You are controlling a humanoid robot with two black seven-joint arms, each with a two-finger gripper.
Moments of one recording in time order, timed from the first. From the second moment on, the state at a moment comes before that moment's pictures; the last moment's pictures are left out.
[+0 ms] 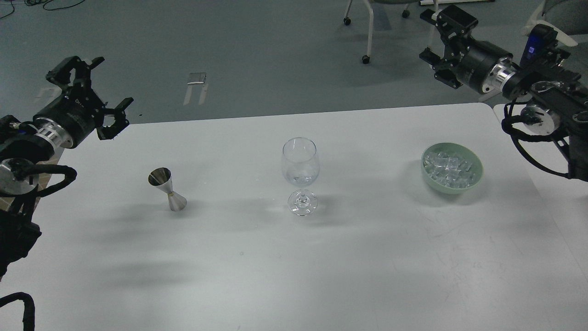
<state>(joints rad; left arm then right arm) -0.58 0.48 -1.40 -0.83 0.52 -0.49 0.18 1.07 -0.43 0.37 0.53 -0.61 0.39 0.41</state>
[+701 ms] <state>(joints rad) -0.59 0.44 -1.40 -0.86 0.52 -0.49 0.18 0.82 -0.86 0.26 1.05 -1.35 -0.15 0.38</state>
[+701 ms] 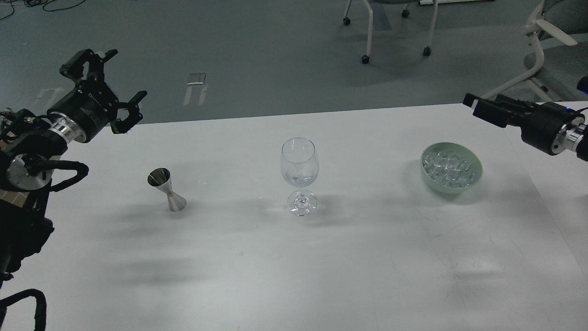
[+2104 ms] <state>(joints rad) -0.58 0.42 -1.40 -0.86 0.52 -0.49 0.18 0.66 -0.65 0.21 0.90 -1.71 -0.30 0.27</state>
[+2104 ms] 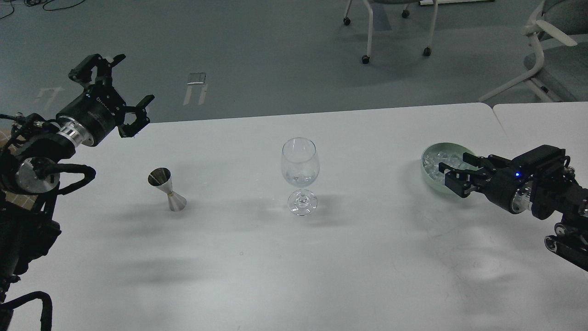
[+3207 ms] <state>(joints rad) -0.58 0.42 -1.40 -0.86 0.52 -0.49 0.18 0.68 -0.65 0.19 0.91 -1.72 -0.29 0.18</state>
